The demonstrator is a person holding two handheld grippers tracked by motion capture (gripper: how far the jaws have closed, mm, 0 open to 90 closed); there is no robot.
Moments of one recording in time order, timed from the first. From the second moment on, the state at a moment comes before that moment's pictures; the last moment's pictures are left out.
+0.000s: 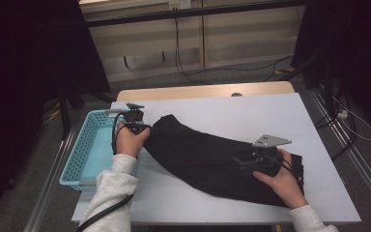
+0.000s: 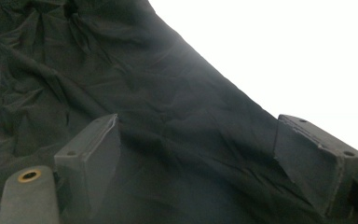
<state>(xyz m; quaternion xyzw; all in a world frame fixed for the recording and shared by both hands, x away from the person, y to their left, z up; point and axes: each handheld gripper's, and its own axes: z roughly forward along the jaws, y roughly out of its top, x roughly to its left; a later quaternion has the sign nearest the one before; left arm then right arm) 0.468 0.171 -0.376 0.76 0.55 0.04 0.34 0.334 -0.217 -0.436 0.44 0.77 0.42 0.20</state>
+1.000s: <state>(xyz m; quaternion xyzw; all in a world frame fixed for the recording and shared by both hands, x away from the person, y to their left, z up) 0.472 0.182 -0.355 0.76 0.55 0.05 0.33 0.332 -0.213 -0.437 0.43 0.77 0.42 0.20</state>
